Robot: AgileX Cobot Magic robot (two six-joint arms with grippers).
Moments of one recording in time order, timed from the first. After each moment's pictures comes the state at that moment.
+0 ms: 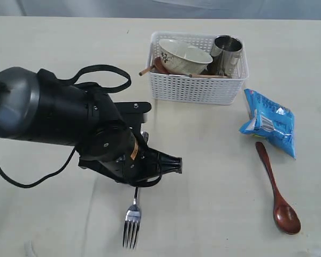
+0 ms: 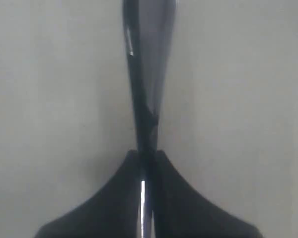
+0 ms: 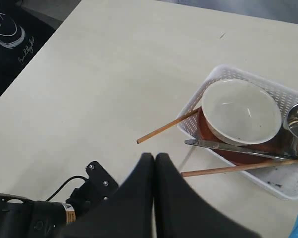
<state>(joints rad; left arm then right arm) -0.97 1.82 -0.89 0.08 0.44 -0.93 0.09 1.32 -1.41 0.71 1.17 -0.47</state>
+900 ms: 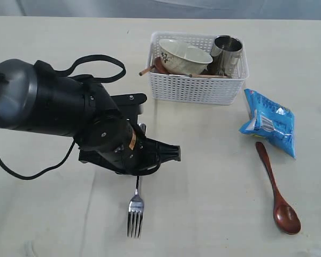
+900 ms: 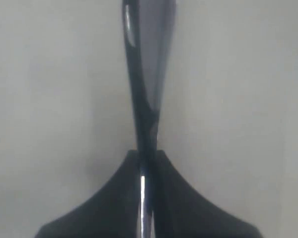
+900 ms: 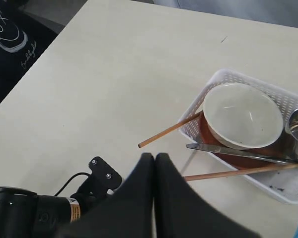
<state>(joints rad) -0.93 1.82 -0.90 0.07 0.42 -0.94 0.09 1.32 -1.41 0.72 1.16 -0.47</state>
